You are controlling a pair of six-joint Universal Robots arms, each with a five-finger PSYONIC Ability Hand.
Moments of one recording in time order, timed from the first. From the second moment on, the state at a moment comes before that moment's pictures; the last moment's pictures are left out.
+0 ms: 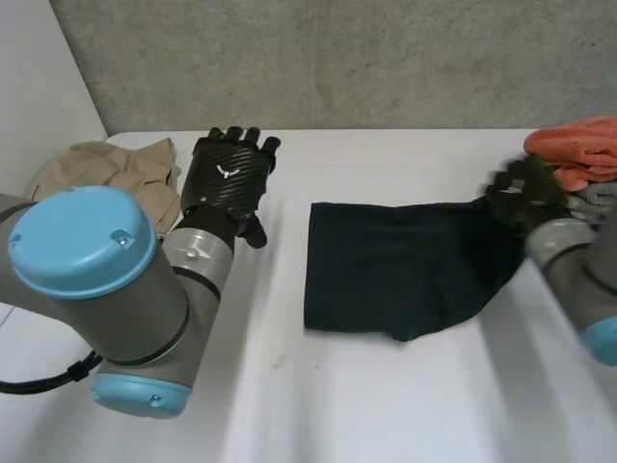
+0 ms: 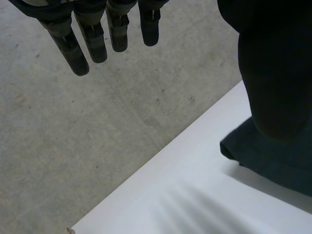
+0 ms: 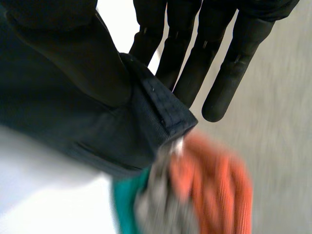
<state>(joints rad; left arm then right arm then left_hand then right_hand) 4.05 -1.93 -1.53 3.51 -1.77 3.48 1.77 -1.15 1.58 -0.29 1.45 2.13 0.19 0.21 0.21 0.20 0.05 1.12 1.15 1.17 1.20 0.98</state>
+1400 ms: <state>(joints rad) 3.94 -2.20 -0.94 2.89 -1.68 3.41 1.89 -1.20 1.52 -0.12 1.29 2.65 0.19 0.21 0.21 0.20 0.05 0.20 0.19 0.20 0.21 0.05</state>
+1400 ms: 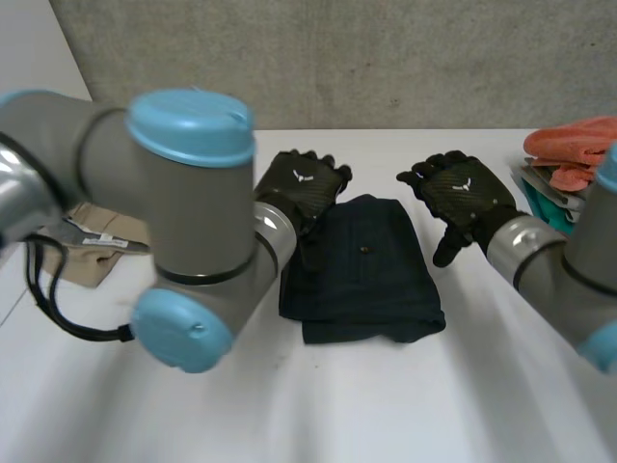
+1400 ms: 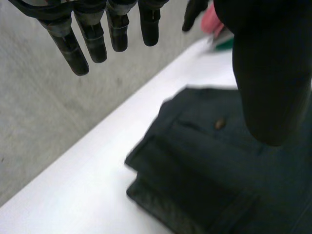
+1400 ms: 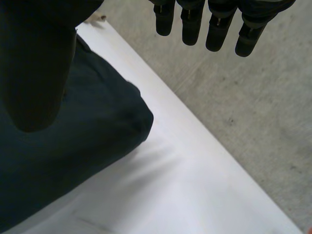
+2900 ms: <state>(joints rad) 4.03 -2.03 -1.08 2.98 -1.42 3.26 1.51 -0.88 0.93 -0.79 1.19 3.12 0.19 0.21 0.21 0.20 0.05 1.03 1.14 1.15 1.20 0.90</state>
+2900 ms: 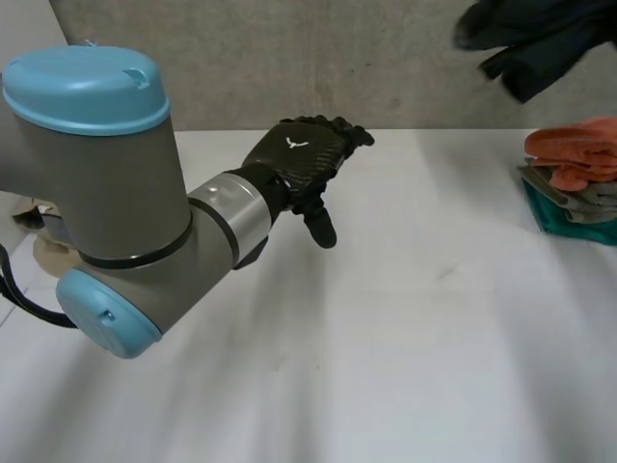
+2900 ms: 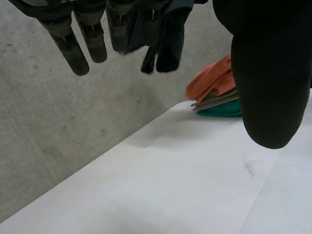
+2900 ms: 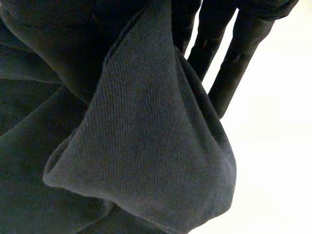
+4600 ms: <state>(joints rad) 4.45 -1.76 -1.35 3.35 -1.39 3.36 1.61 -1.54 1.80 -0.60 0.91 2.88 0.19 0.20 0.21 0.20 0.05 0.23 0.21 0.21 0.21 0.05</state>
